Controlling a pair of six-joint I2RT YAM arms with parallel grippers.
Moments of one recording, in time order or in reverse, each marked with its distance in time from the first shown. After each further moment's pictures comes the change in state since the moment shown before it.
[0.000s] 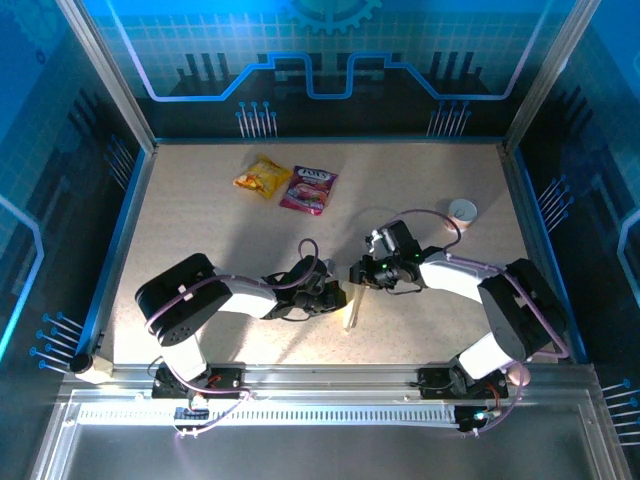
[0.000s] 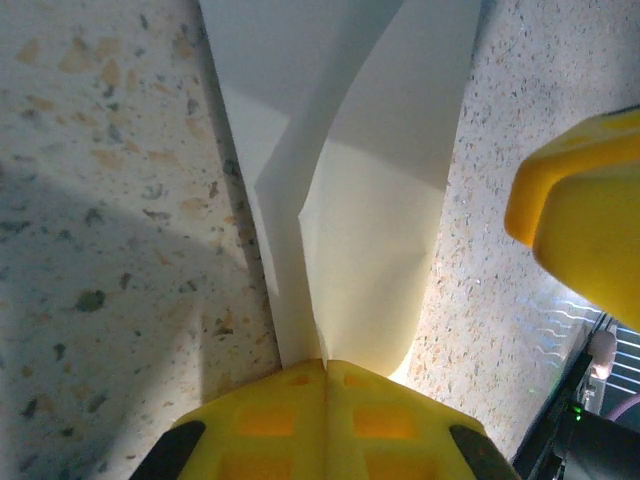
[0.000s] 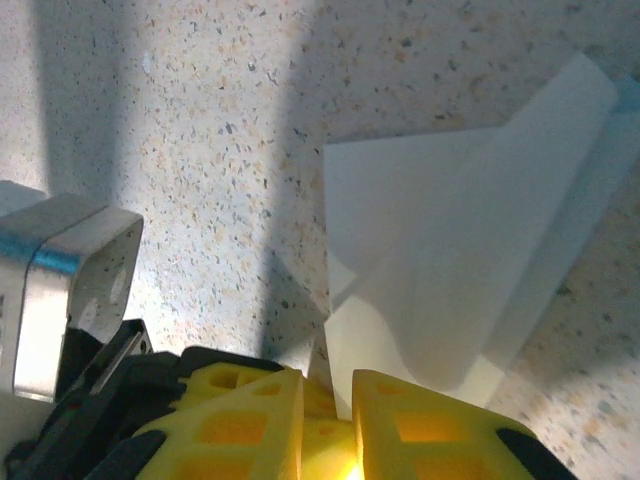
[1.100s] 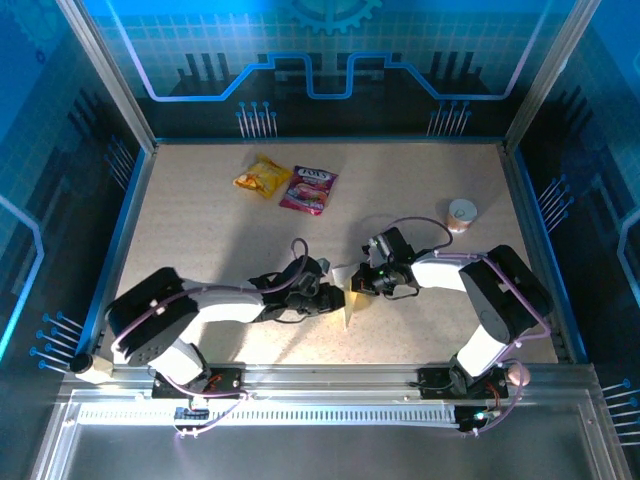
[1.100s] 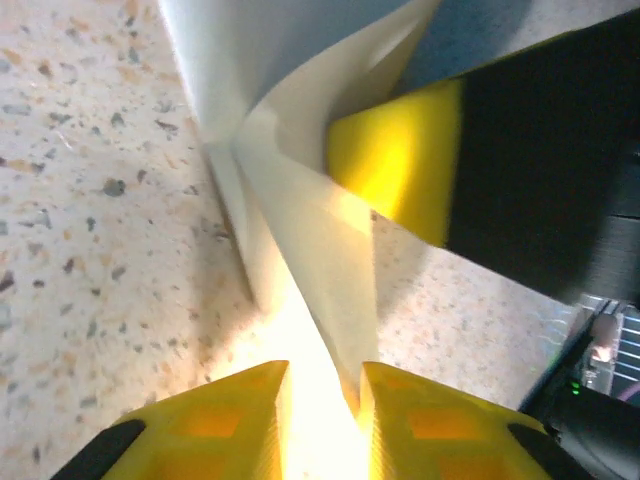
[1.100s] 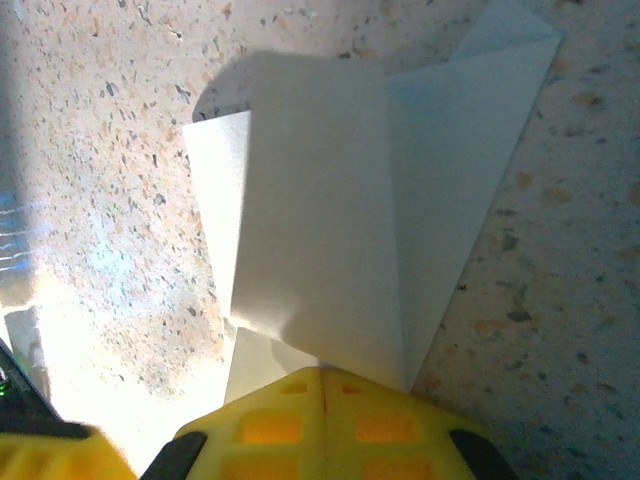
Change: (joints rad) left arm -0.017 -0.218 -0.020 -0.183 -0.046 0.009; right arm 0.007 0.110 -0.029 0.047 -0.002 -0.033
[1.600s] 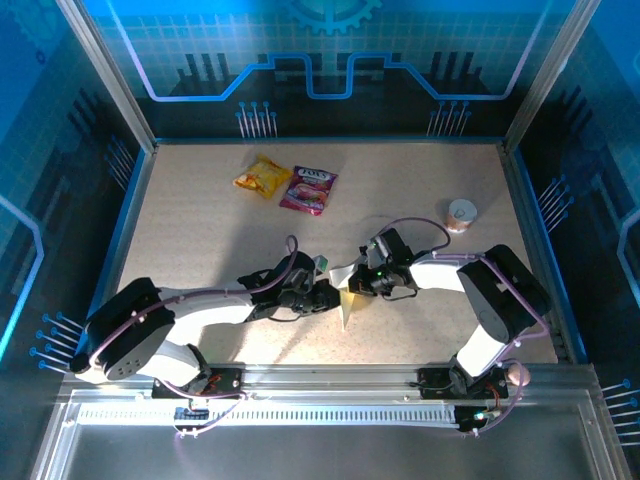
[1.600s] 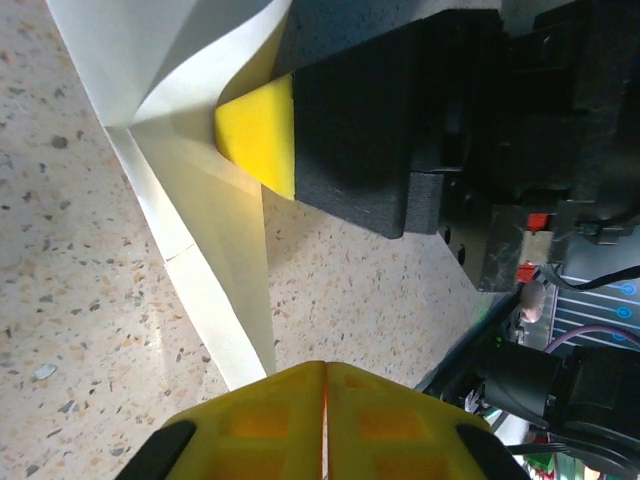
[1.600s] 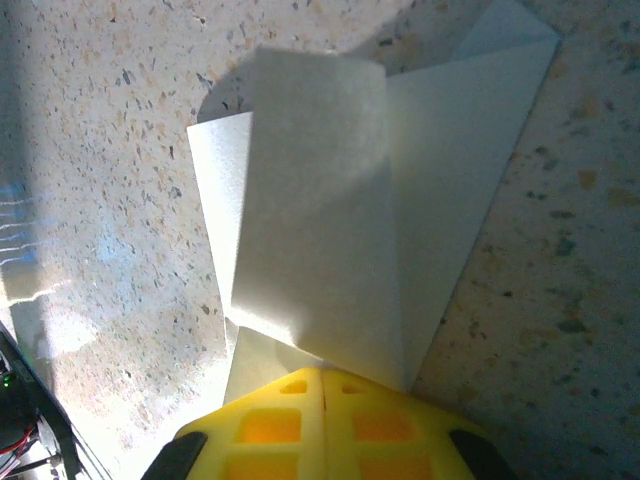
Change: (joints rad) left arm 0.008 -0.073 0.008 -0.064 0.077 -0.017; right arm 0.016 0.008 -0.002 0.023 -0.008 0.000
